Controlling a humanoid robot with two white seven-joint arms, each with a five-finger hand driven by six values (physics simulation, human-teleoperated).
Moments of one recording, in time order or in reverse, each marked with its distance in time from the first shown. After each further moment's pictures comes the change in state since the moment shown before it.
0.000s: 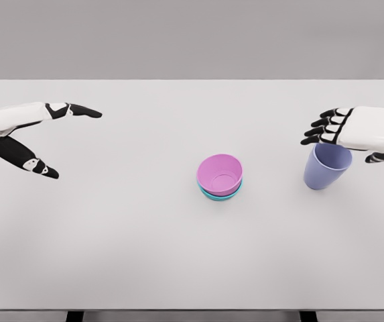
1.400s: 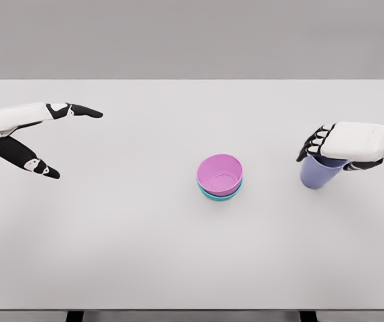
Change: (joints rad) left arm 0.002 -0.004 0.000 0.001 0.002 0.000 0.000; right arm -0.037 0.115 0.109 0.136 0.100 0.000 0.000
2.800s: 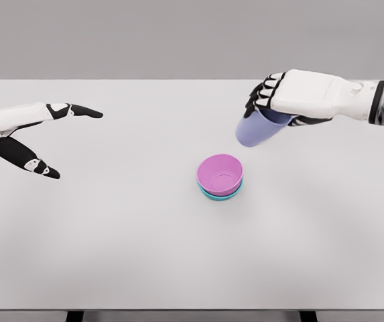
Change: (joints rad) left arm 0.002 -0.001 0.000 0.003 0.000 0.000 0.000; right arm -0.124 0.244 -0.091 -0.044 -0.033 0.000 0.000
